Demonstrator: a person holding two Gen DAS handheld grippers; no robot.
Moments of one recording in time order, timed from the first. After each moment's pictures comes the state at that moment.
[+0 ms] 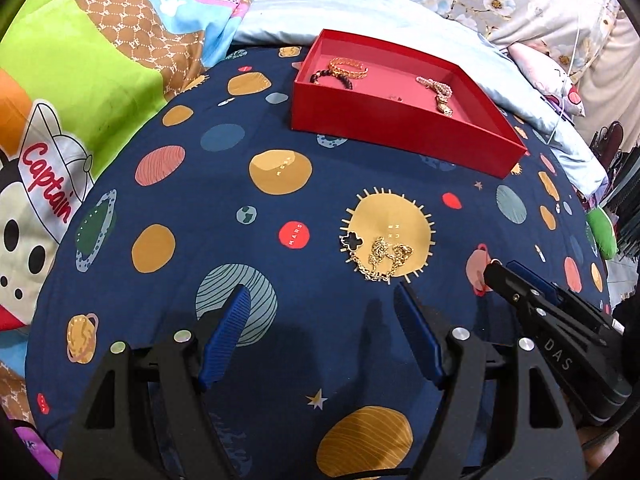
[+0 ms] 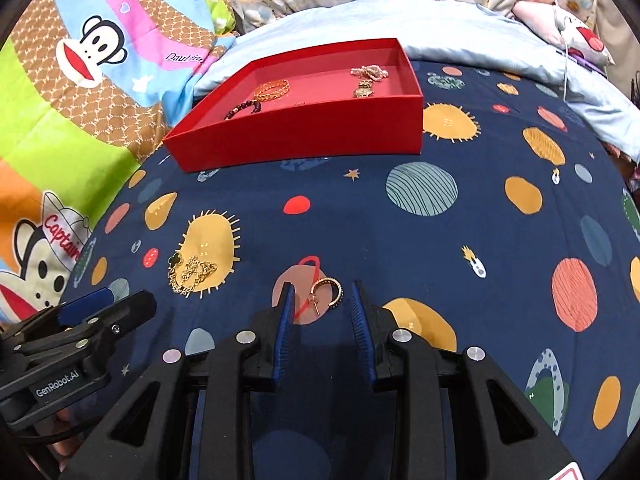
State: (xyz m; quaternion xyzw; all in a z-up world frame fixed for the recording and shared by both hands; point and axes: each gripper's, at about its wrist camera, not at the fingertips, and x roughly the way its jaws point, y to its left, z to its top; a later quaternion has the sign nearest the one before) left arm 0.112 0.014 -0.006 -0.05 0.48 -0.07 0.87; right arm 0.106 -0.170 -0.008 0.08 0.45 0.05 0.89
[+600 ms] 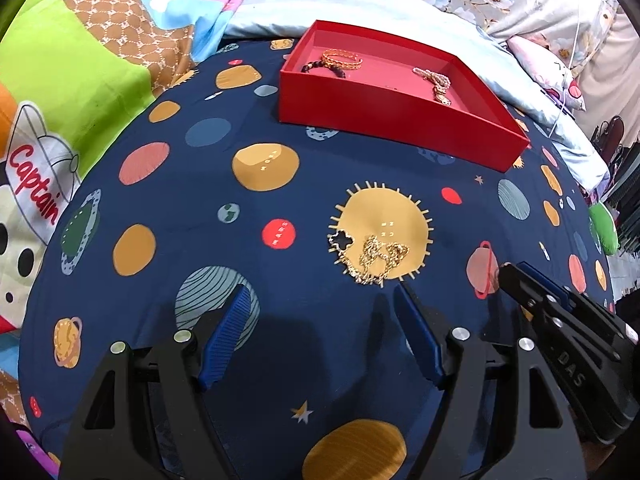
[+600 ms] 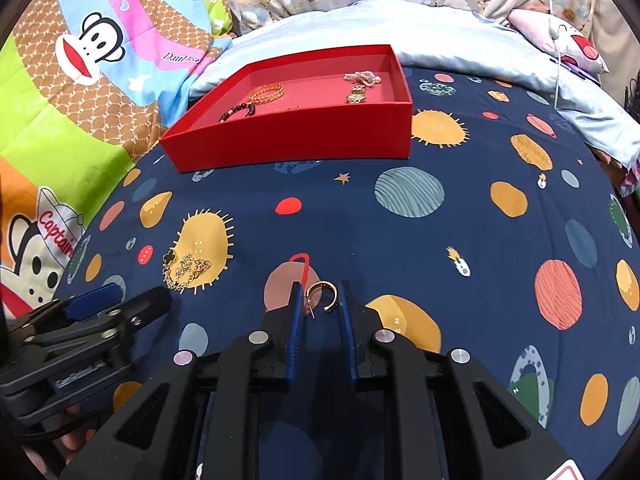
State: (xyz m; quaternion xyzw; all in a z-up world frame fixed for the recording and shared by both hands) left arm 0.121 0.002 -0.014 -0.04 0.48 -0.07 0.87; right arm 0.099 -0.175 -0.003 0.08 0.45 0.04 0.89
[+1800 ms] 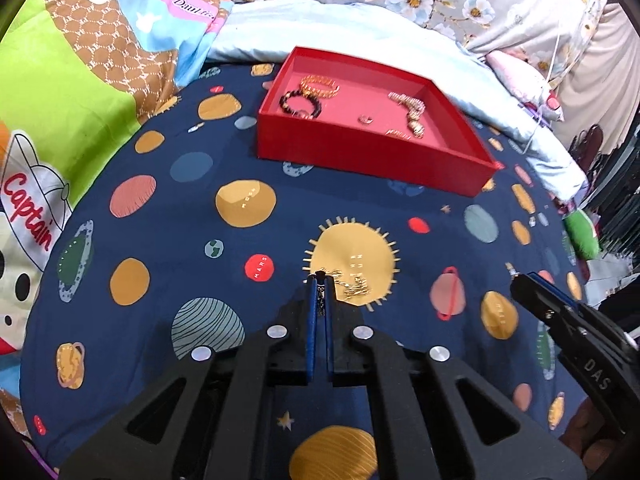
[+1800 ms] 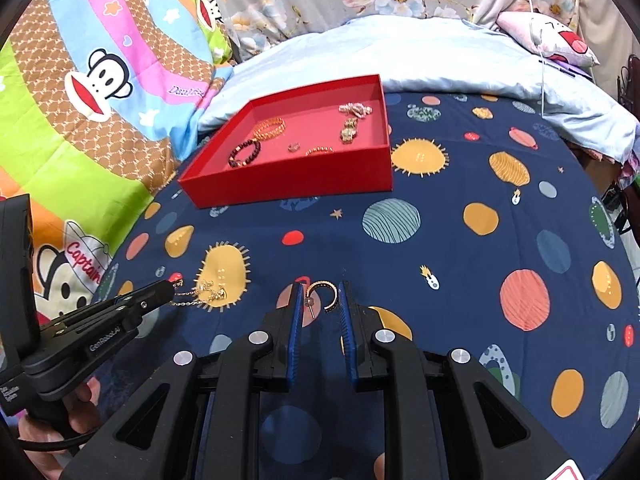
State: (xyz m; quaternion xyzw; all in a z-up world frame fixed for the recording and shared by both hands) left arm 0.119 0.004 0.014 -0.06 0.45 -0.11 0.88; right arm 0.082 -0.193 0.036 0.11 0.42 0.04 0.90
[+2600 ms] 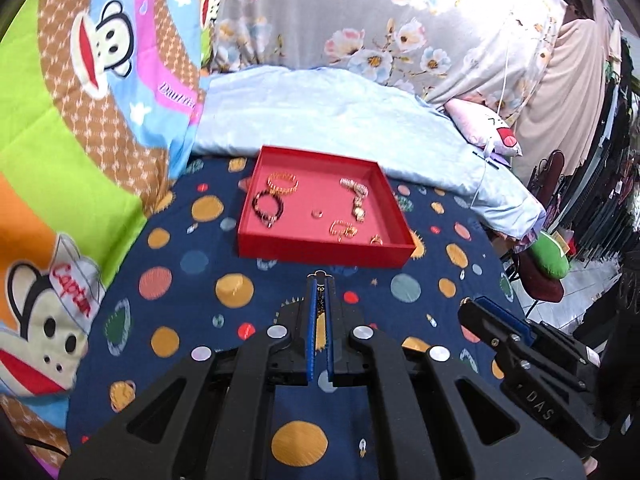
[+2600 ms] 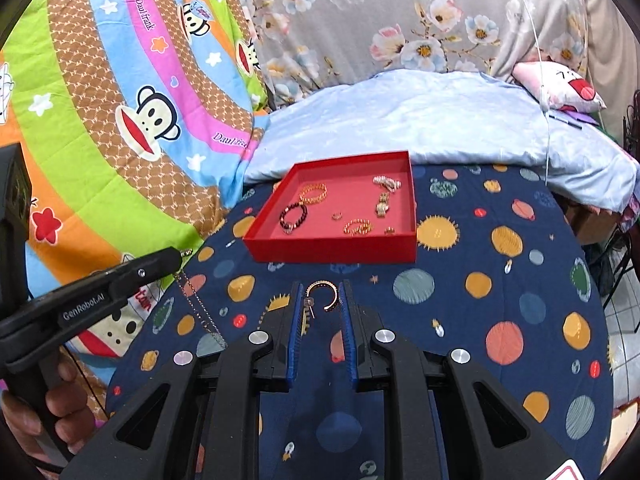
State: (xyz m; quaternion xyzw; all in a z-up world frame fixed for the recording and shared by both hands) left arm 0.091 0.002 0.128 -0.06 0.36 -0.15 0.92; right arm 0.053 -0.180 0.118 0.10 0.34 0.08 0.93
